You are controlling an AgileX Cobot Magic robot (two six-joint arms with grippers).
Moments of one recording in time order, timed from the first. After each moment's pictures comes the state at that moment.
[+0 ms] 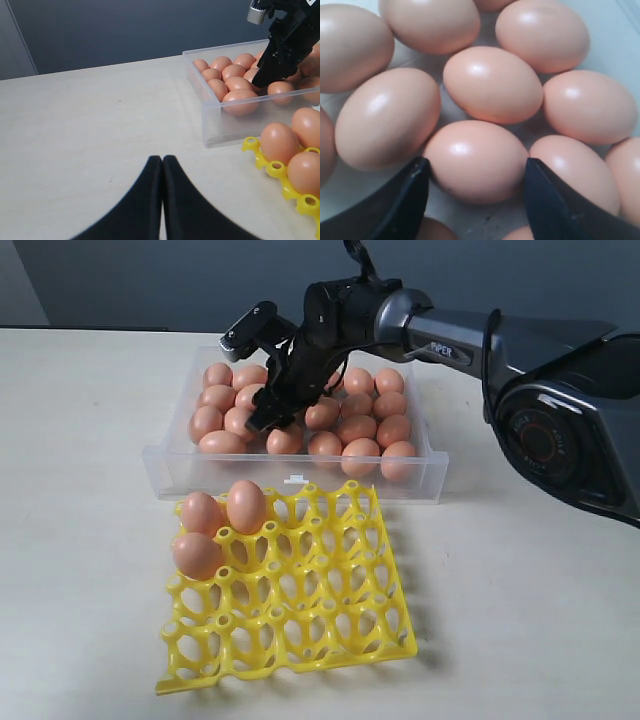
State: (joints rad) left arm -0.01 0.00 0.00 0.00 0.32 0.06; right arm 0.58 2.48 -2.07 0.17 0.72 -0.54
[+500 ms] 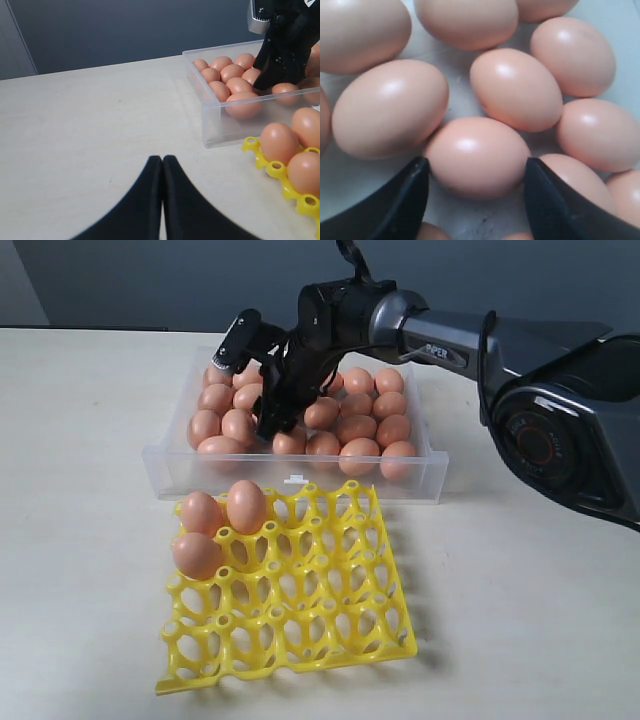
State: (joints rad) left arm -0.01 0.00 0.00 0.00 0.32 0.06; right arm 0.59 2.48 -2.07 0.16 0.75 -0.74
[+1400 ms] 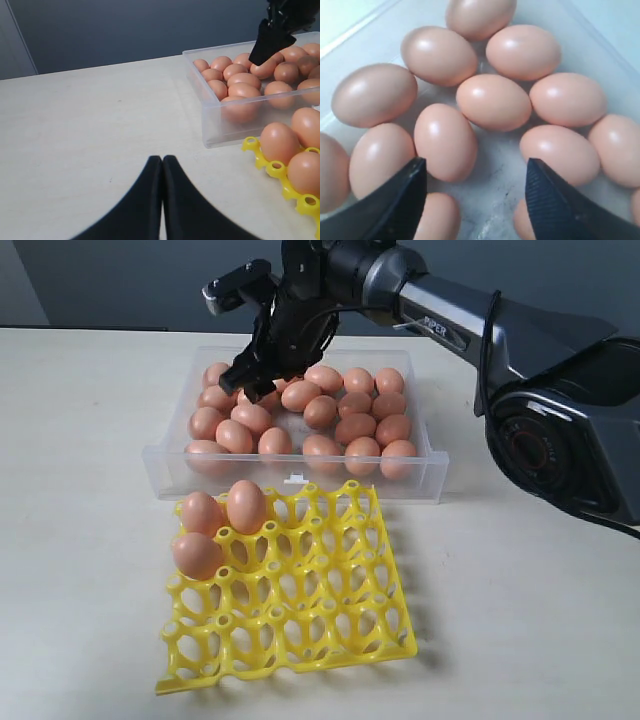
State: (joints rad) left arm -0.01 0.00 0.00 0.00 0.32 0.06; right arm 0.60 2.48 -2.30 0.09 0.99 -0.24
